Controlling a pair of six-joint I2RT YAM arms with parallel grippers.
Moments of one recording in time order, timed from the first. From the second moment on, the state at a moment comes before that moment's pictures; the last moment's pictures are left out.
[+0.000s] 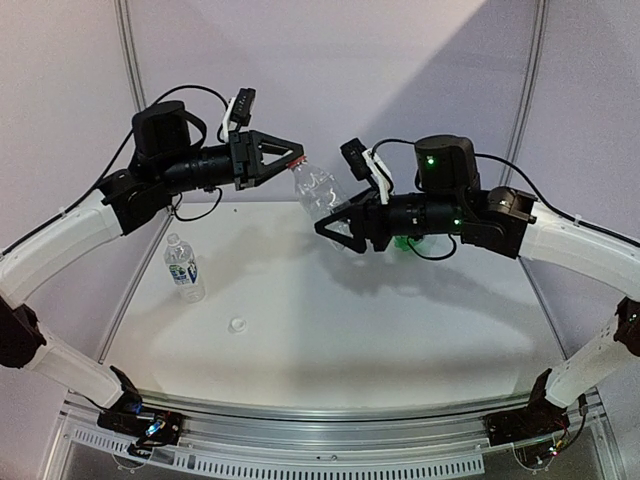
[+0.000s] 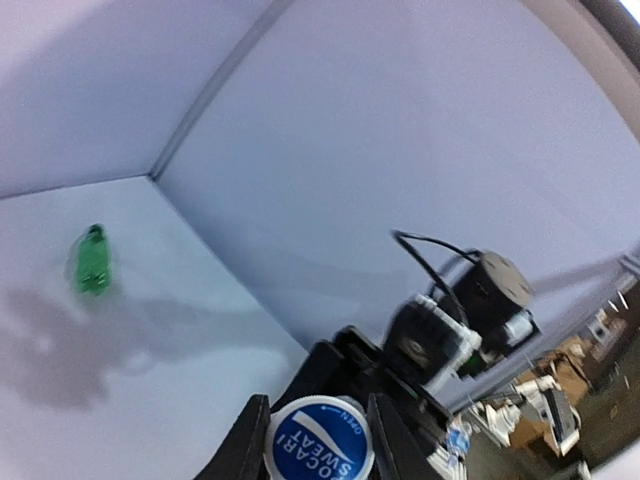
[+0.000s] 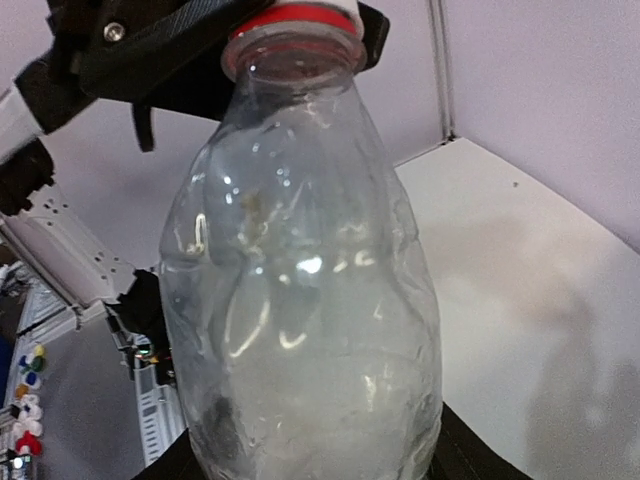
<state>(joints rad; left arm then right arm) -0.69 1.37 1.37 -0.01 0.58 -0.76 0.95 1.46 1.38 -0.22 -0.30 0.22</state>
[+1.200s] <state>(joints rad) -0.76 1.12 1.24 -0.23 0.29 -0.88 1.03 1.36 1.22 -0.21 0.00 0.16</state>
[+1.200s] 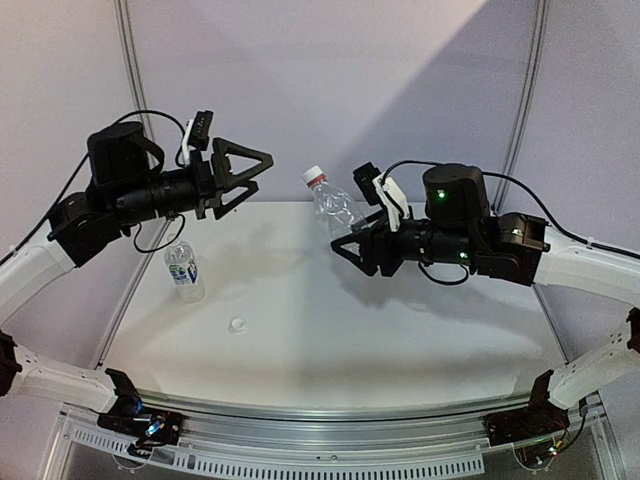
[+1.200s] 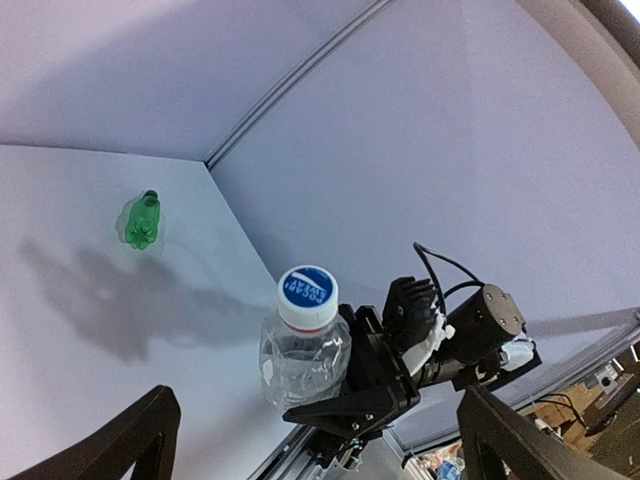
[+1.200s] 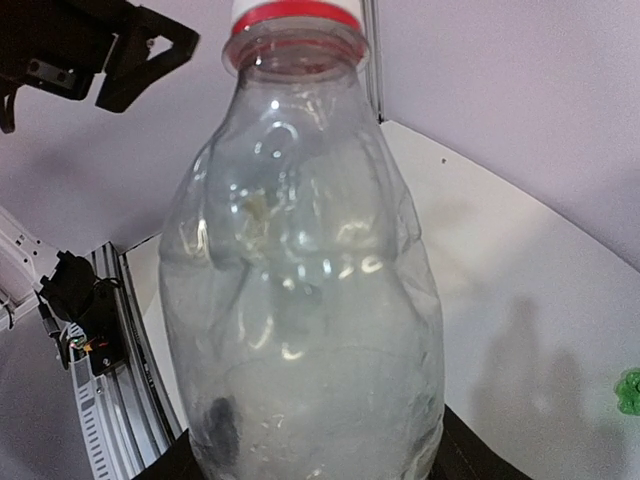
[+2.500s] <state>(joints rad) -0.70 1.15 1.14 0.15 0.71 -0.73 1.01 1.23 1.04 0.10 -0.44 0.40</state>
